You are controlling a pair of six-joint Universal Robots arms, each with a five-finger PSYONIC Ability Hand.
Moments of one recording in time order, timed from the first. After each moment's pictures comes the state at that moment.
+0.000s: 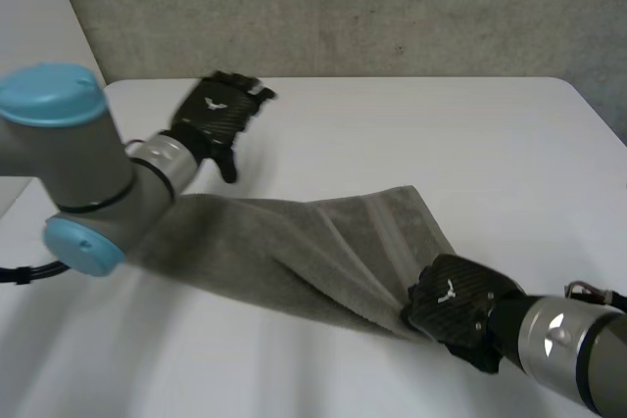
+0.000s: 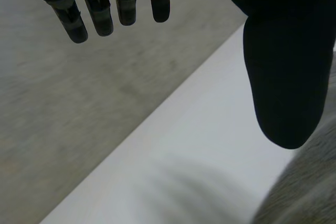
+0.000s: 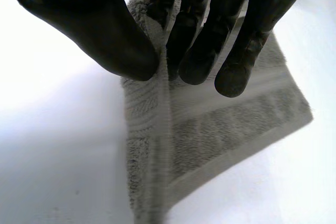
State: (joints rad) left arm 4.30 -2.12 -1.27 3.29 -1.31 3.52; right arm 1.97 -1.47 1.78 0.48 1.22 2.12; left_hand 0.18 0.17 0.17 0.17 0.03; right_hand 1.34 1.34 1.34 1.34 1.17
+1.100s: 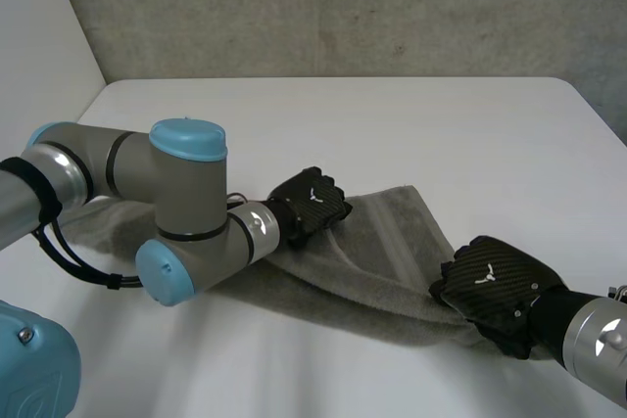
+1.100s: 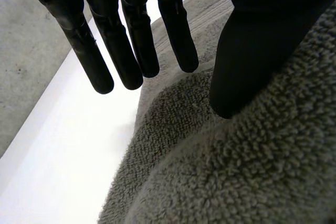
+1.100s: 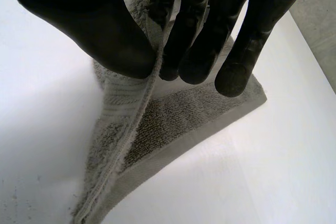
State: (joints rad) left arm 4.13 -2.43 -1.01 3.01 -1.18 3.90; right arm 1.76 -1.62 1.97 0.33 1.08 2.13; left_hand 0.82 0.82 0.82 0.82 0.64; right_hand 1.34 1.34 1.34 1.34 1.17
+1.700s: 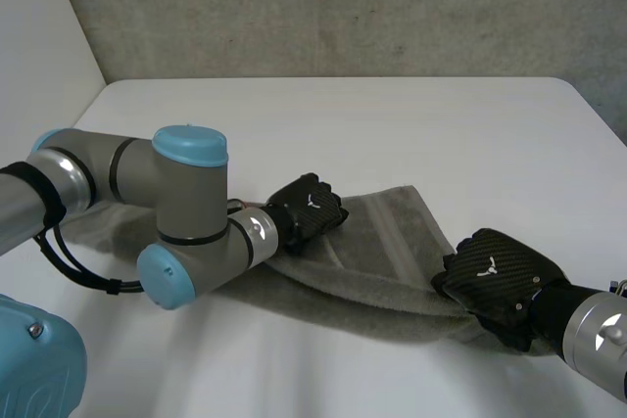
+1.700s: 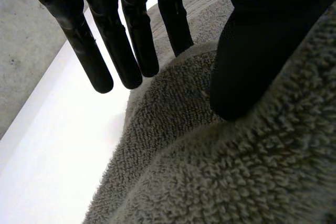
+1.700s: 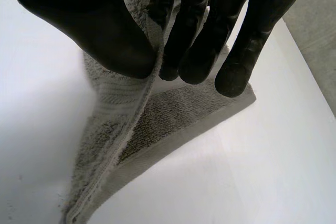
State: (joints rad) left arm 4.13 -2.45 -1.02 3.01 -1.19 3.91; right arm 1.75 -1.62 1.96 0.30 1.08 2.13; left_hand 0.84 0.85 0.85 0.85 0.66; right_hand 1.34 1.34 1.34 1.34 1.17
